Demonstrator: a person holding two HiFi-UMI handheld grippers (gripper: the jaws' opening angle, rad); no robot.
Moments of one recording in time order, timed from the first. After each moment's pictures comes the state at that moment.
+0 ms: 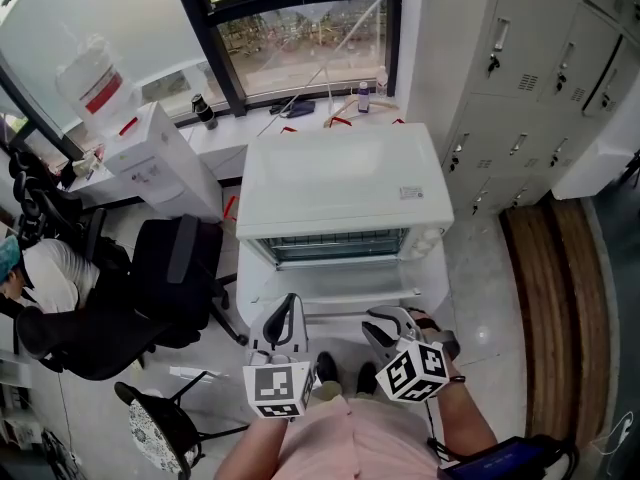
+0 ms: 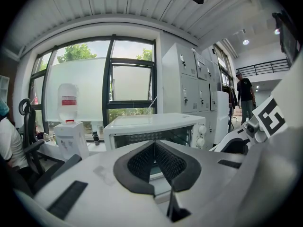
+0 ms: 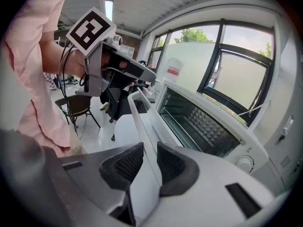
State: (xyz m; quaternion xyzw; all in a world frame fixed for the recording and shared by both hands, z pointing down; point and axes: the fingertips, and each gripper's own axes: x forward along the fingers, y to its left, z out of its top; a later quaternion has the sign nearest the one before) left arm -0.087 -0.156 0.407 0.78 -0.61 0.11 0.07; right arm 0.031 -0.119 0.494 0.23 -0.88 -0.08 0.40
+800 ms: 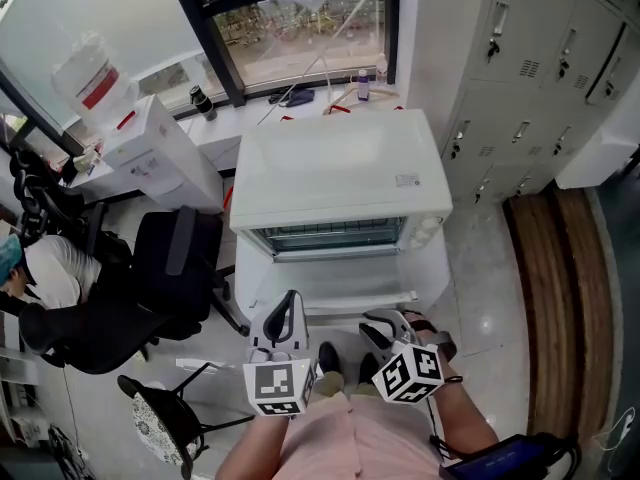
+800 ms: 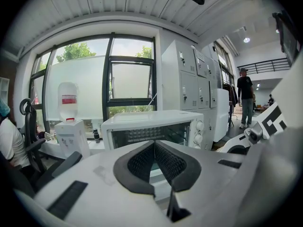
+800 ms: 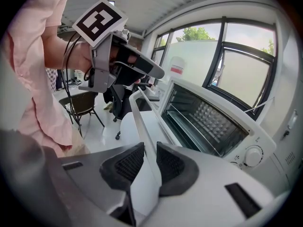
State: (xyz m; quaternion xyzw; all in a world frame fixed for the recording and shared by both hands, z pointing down) left arm -0.077 -0.149 0.414 0.78 -0.61 0.12 0.08; right arm 0.033 -0.099 0.514 0.21 -0.89 -0.08 0.40
